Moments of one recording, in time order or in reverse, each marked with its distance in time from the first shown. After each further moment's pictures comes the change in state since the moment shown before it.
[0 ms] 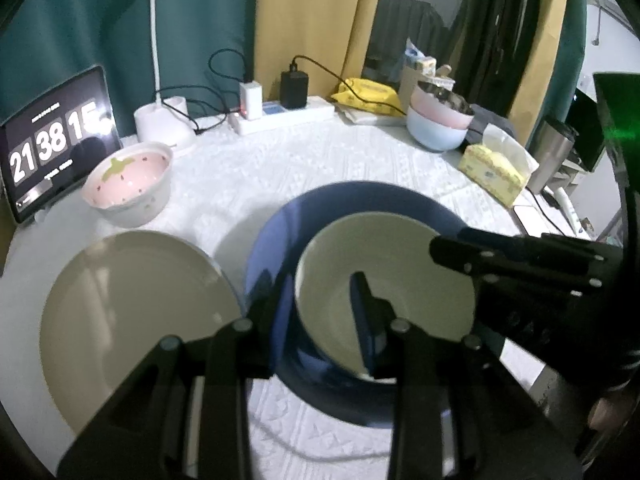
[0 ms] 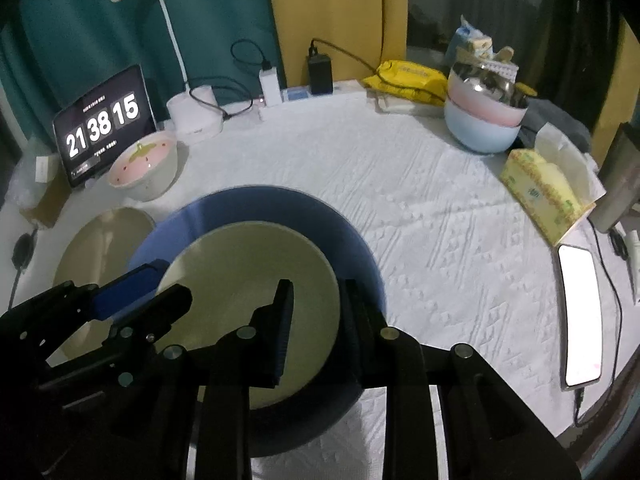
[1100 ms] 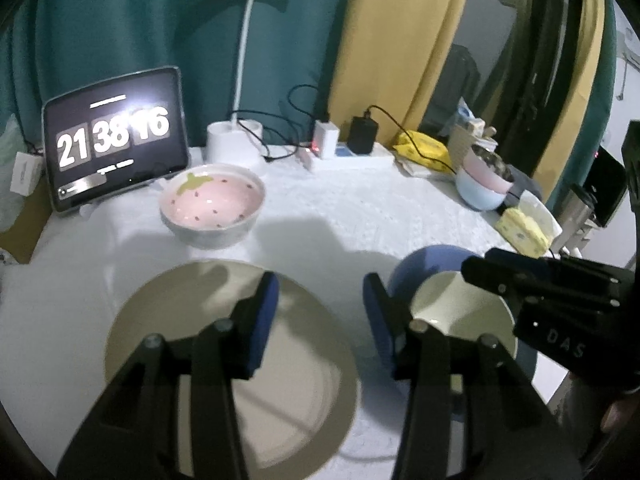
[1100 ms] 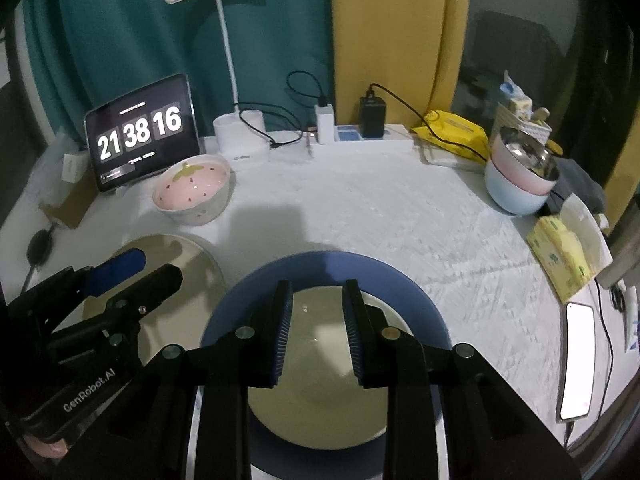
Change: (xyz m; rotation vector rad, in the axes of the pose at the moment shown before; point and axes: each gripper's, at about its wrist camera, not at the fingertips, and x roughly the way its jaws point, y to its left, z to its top) left arm -0.033 0.087 0.015 -0.146 -0.111 0.050; right arm -0.012 0.065 0.034 -0.116 -0.049 0.039
